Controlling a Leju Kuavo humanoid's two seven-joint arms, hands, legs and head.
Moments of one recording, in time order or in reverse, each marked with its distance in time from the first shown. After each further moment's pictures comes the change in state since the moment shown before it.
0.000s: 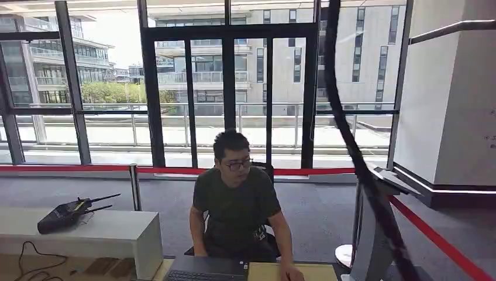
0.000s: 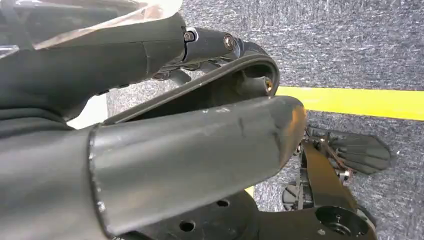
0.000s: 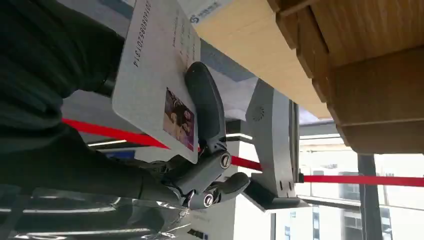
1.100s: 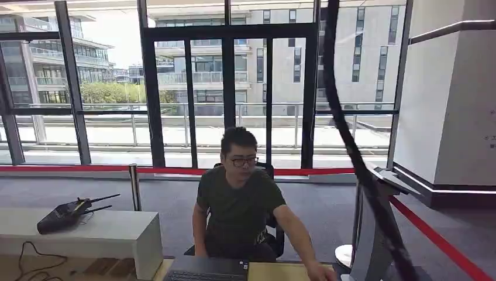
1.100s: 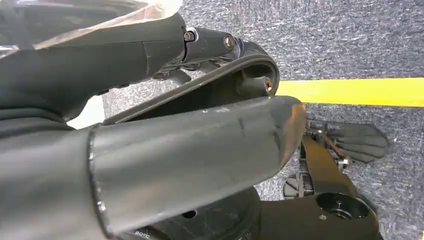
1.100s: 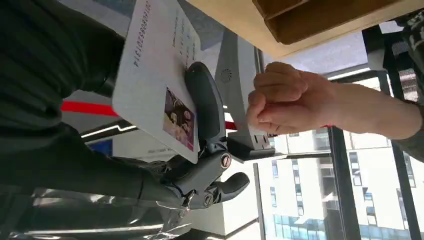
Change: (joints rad) left arm 0.000 0.000 0.000 0.000 -0.029 -0.039 -0.008; right arm -0.023 -0.003 -0.019 -0.190 0.042 -0.012 0.001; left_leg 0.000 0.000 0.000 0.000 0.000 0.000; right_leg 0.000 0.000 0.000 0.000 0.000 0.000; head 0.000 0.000
